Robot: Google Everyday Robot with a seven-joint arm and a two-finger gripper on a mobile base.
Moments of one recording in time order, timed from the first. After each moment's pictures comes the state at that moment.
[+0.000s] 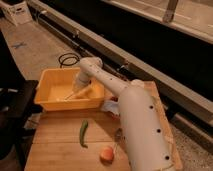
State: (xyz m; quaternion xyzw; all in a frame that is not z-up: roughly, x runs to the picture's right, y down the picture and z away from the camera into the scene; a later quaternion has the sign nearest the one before) arm -0.174 0.002 0.956 -0.18 -0.33 -0.31 0.87
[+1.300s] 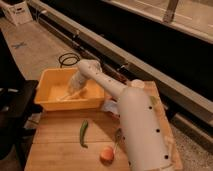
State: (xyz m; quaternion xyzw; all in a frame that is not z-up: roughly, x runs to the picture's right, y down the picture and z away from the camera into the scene) arm -0.213 0.025 0.938 -0.17 -0.39 -0.31 0.85
